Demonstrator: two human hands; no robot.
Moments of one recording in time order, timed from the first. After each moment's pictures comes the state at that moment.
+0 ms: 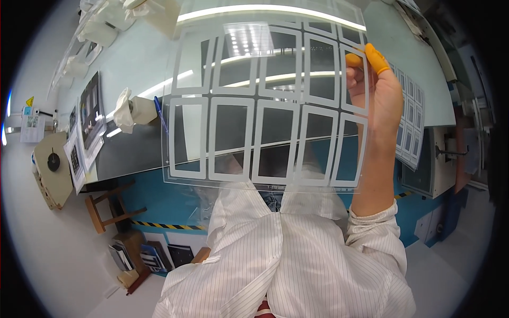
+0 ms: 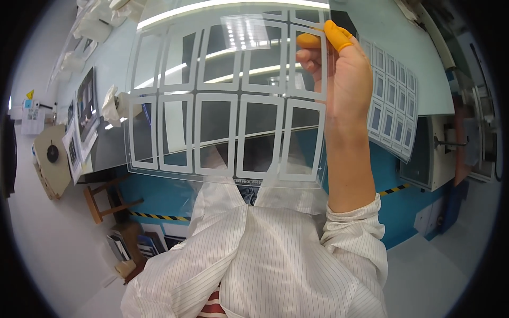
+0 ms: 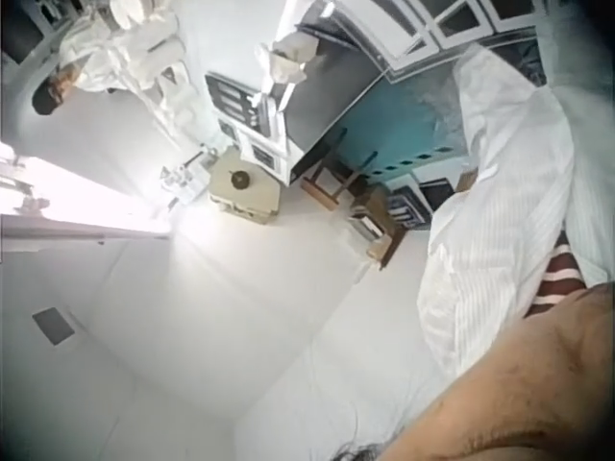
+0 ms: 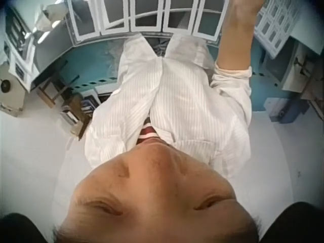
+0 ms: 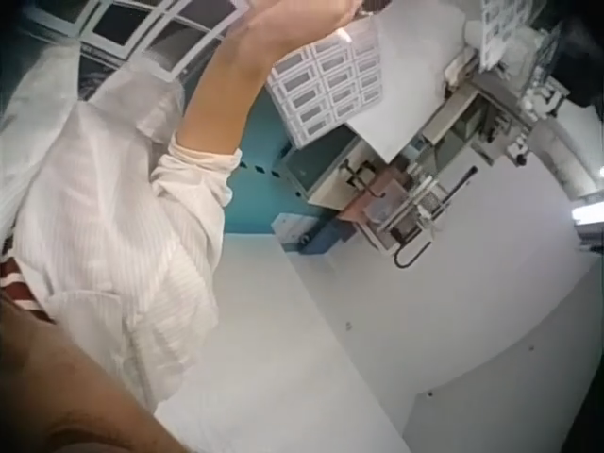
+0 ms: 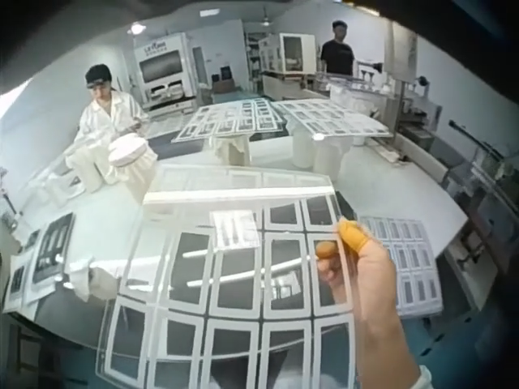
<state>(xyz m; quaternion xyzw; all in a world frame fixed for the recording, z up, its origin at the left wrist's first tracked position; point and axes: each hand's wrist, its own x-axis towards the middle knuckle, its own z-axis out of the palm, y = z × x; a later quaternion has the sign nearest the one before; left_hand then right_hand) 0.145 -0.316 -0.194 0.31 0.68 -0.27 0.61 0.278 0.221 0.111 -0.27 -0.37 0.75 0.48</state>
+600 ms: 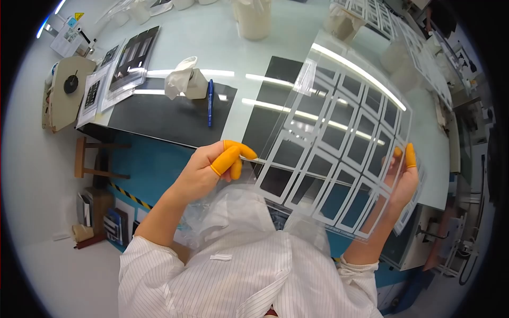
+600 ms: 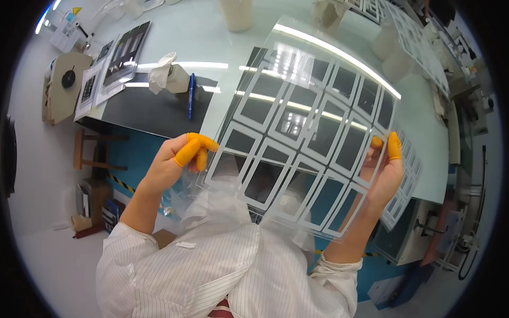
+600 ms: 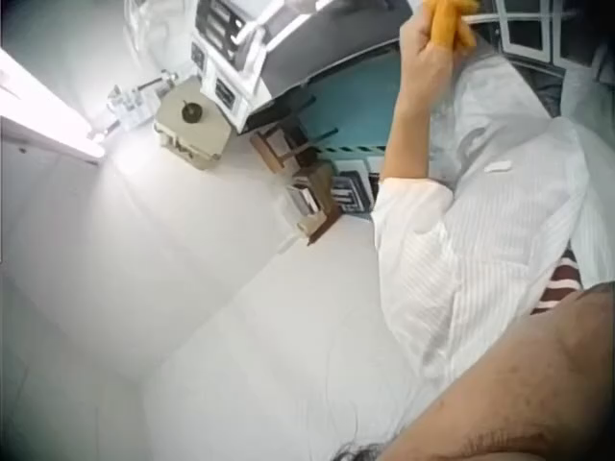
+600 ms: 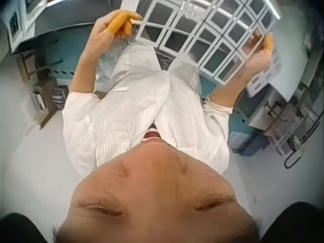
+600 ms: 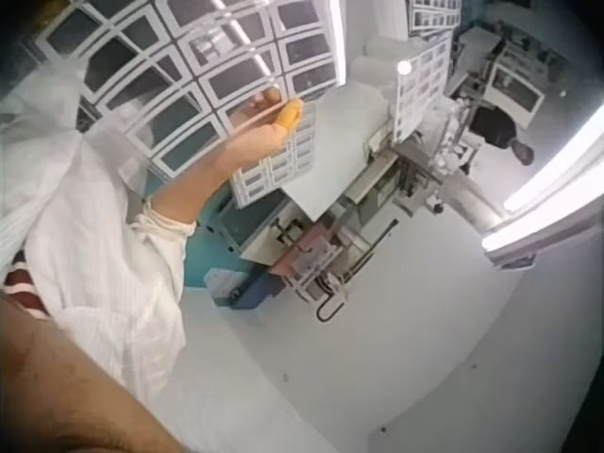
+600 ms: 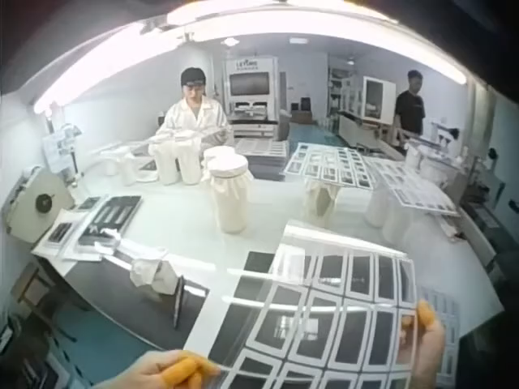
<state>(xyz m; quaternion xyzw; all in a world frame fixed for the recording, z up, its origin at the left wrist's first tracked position) 0.097 -0.083 0.106 0.31 0.68 0.54 0.38 0.300 0.206 0.117 -0.26 -0.33 0.78 0.46</state>
